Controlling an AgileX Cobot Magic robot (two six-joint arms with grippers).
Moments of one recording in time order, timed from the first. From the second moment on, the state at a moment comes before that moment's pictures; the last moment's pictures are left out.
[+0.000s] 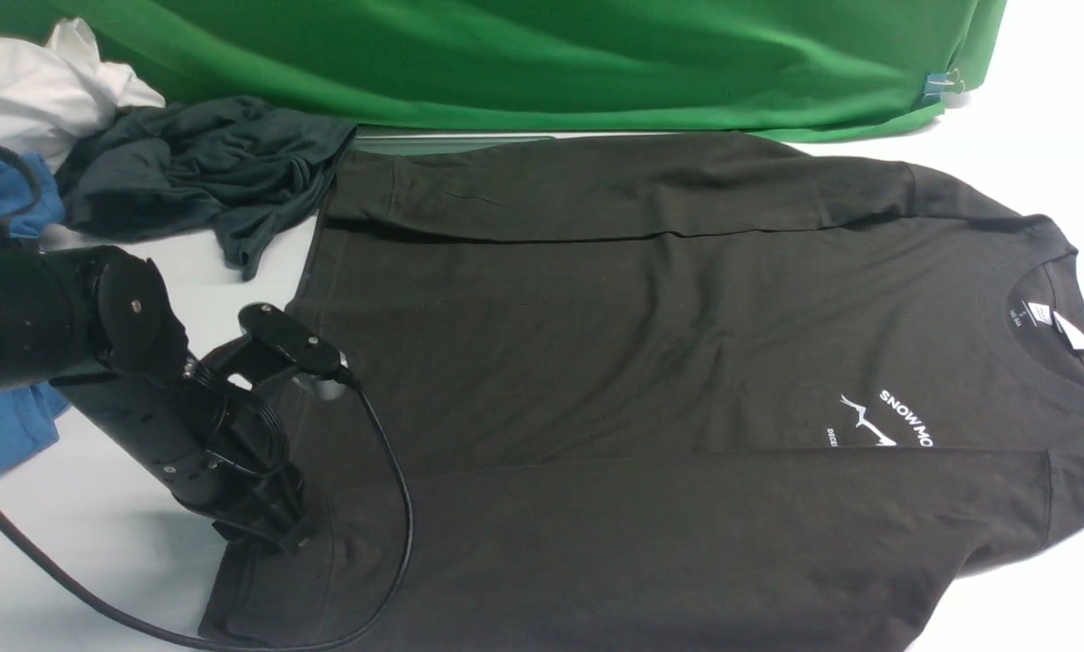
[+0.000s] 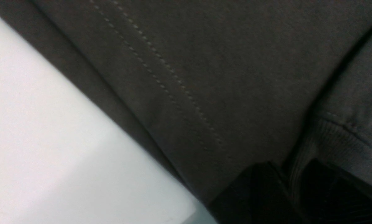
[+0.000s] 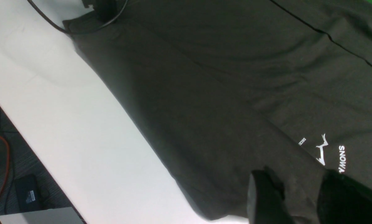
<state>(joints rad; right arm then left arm) 0.69 0.56 -0.84 0.00 1.05 -0.12 -0.11 1.67 -0.85 -0.21 0.72 0.73</state>
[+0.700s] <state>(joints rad) 0.69 0.56 -0.84 0.00 1.04 -0.12 -0.11 1.55 -0.85 -0.23 0.75 0.70</state>
